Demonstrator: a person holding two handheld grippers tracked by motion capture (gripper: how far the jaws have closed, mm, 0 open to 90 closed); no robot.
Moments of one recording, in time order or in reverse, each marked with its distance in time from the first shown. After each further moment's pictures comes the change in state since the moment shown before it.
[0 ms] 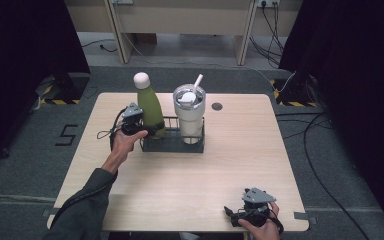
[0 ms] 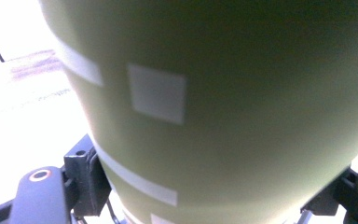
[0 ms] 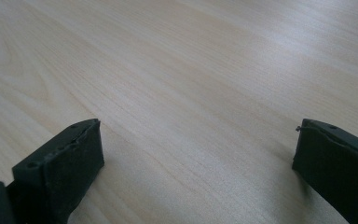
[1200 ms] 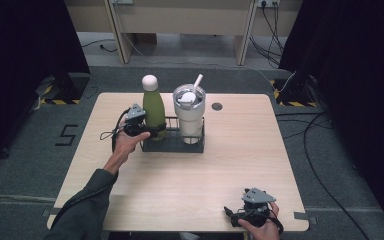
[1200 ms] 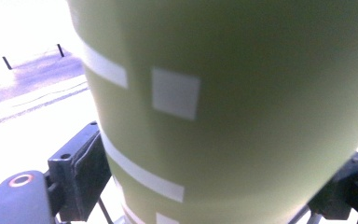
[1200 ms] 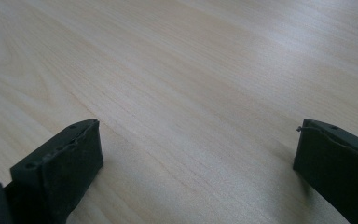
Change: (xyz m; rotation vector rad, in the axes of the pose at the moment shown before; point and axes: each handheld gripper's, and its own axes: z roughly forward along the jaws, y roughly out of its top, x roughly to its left) left arm -0.005 -0.001 0.004 -0.005 0.015 0.049; right arm 0.000 0.000 0.000 0.000 -0.002 -0.001
